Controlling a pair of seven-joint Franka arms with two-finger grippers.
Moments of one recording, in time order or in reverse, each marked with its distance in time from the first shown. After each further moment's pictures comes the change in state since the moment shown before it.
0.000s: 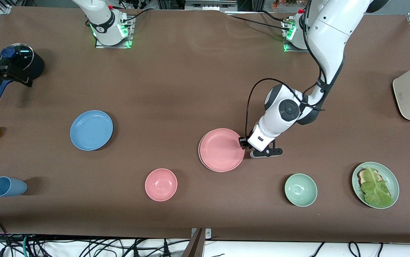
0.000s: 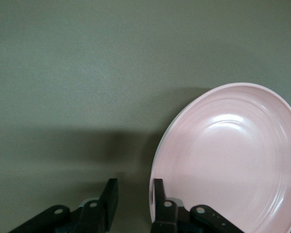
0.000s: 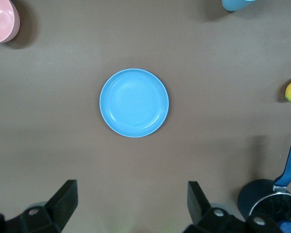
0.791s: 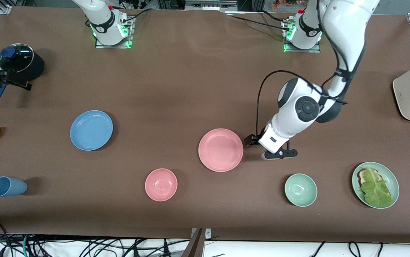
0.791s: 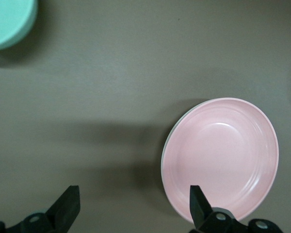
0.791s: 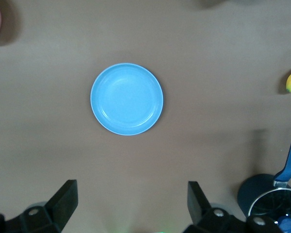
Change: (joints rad) left arm 0.051 -0.144 0.003 0.106 0.001 -0.344 0.053; right arm -0.003 0.062 -0.029 -0.010 0.000 0.004 0.000
